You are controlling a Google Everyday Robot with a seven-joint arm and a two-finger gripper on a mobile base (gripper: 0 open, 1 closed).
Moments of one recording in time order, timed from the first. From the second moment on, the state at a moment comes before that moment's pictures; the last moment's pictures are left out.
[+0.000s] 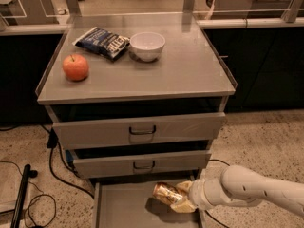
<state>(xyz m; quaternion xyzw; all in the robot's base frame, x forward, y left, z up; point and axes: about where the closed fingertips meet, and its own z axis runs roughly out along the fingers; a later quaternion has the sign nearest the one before) 0.426 -0.102 0.454 -0.54 0.76 0.23 0.27</state>
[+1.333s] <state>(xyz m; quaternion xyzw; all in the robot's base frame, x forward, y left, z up) 0.447 -0.088 0.296 -0.56 0.73 0.29 0.25</state>
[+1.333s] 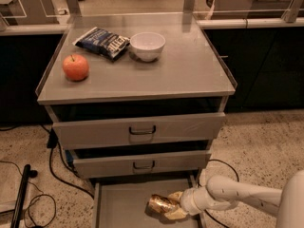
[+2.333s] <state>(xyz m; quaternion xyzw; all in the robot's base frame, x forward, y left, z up) 0.473 -0.090 0.226 -0.55 0.74 0.31 0.24</state>
